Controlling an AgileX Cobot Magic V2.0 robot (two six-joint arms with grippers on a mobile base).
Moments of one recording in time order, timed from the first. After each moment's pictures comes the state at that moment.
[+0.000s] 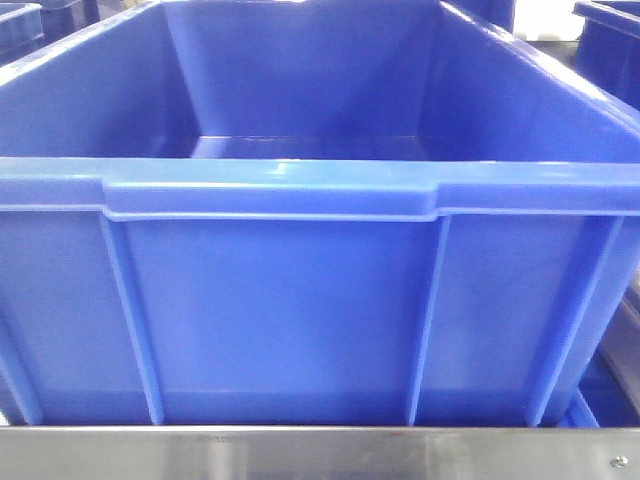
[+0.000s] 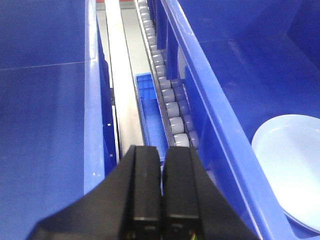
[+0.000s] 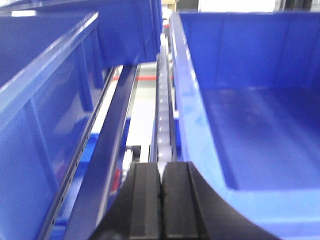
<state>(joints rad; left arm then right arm) -0.19 0.47 -0.50 -0.09 0.44 0.08 -0.04 -0.01 0.03 0.18 0.04 -0.11</state>
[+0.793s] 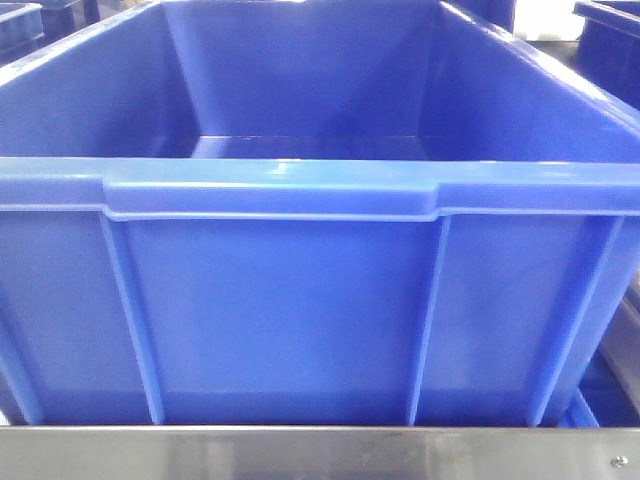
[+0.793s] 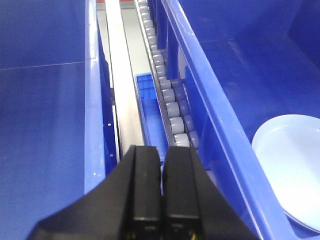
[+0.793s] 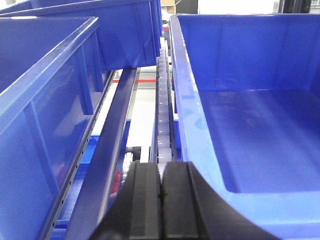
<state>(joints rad) -0.19 0.47 -0.50 -0.09 0.44 0.08 -0.04 -0.01 0.03 0.18 0.04 -0.11</state>
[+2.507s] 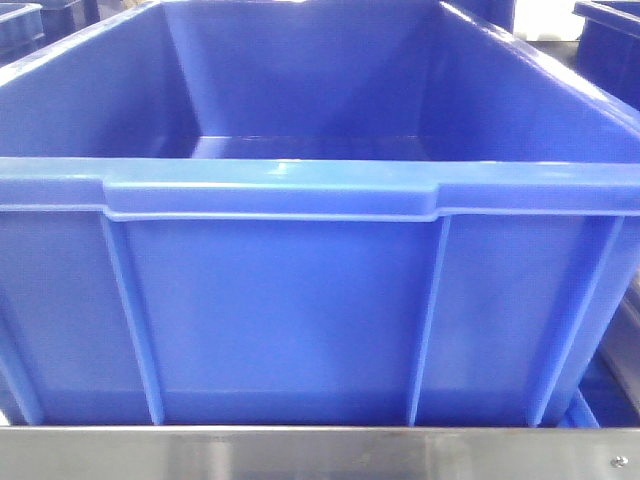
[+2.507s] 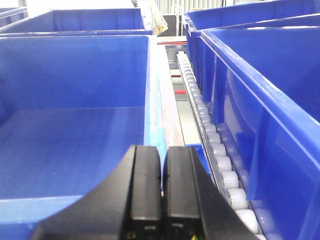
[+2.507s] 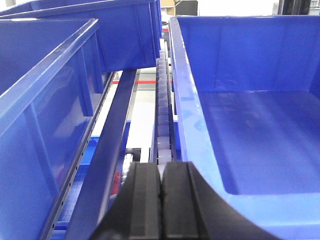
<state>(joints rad) -0.07 0.00 0.01 -0.08 0.03 0.08 -0.04 -0.01 0.03 0.18 0.04 -0.11</state>
